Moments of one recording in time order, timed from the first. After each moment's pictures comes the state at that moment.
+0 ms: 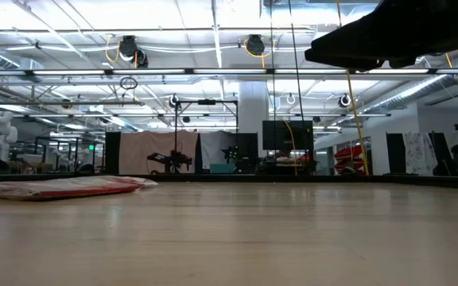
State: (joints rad) left arm -0.99 1.19 0.95 -1.03 0.29 -1.47; right arm 0.58 1.49 0.43 0.87 0.75 -0.07
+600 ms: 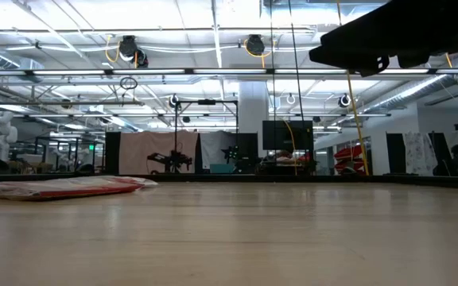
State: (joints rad) left arm -0.99 1.39 0.95 -0.75 0.25 -1.42; right arm 0.60 1.49 0.43 0.85 0.67 0.02
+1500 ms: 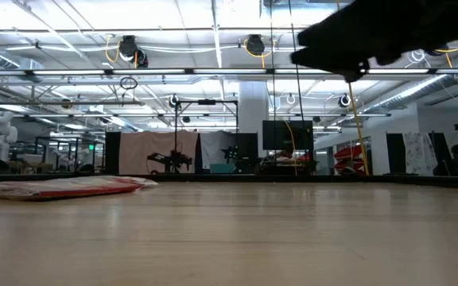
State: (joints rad) left arm -0.96 1.26 0.96 -0.87 0.00 -1.47; right arm 0.51 1.49 0.49 0.79 0.59 0.15
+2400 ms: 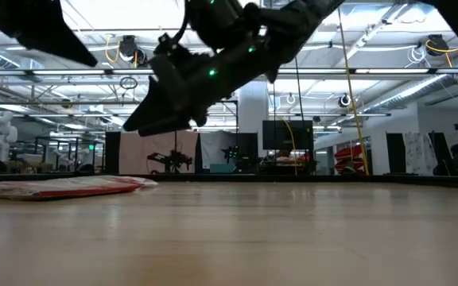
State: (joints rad) left arm -0.71 1.22 0.82 -0.80 -0.99 -0.97; right arm 0.03 2.12 1.39 0.21 0.05 0.06
